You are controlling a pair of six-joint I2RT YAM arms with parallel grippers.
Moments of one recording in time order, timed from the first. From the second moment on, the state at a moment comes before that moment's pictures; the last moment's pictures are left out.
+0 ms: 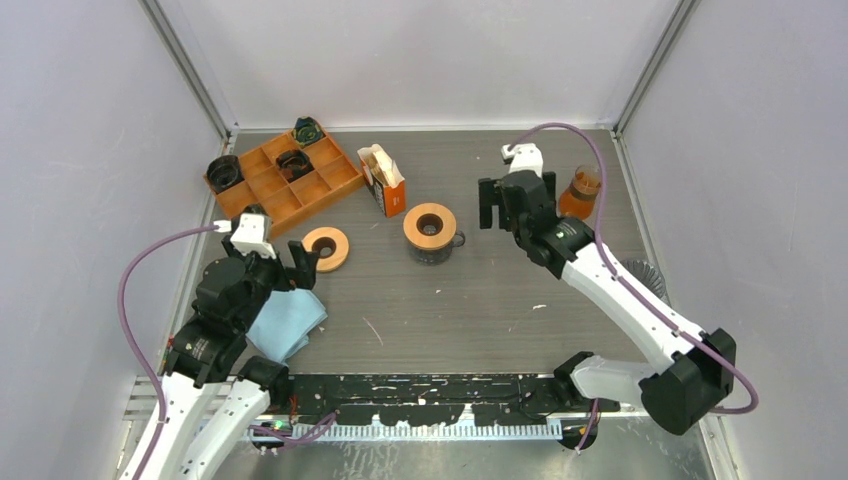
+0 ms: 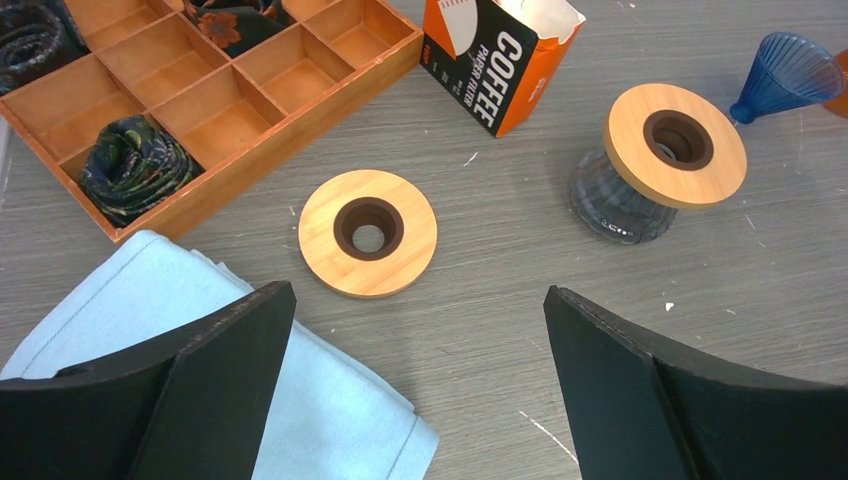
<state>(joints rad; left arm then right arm) -0.35 0.44 0.71 -0.53 -0.13 -0.16 0.56 1.21 1.11 -0.46 0.46 0.20</state>
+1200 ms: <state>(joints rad) -0.43 0.48 0.71 -0.53 -0.14 -0.16 -0.05 1.23 0.87 -0.61 0.69 0.56</state>
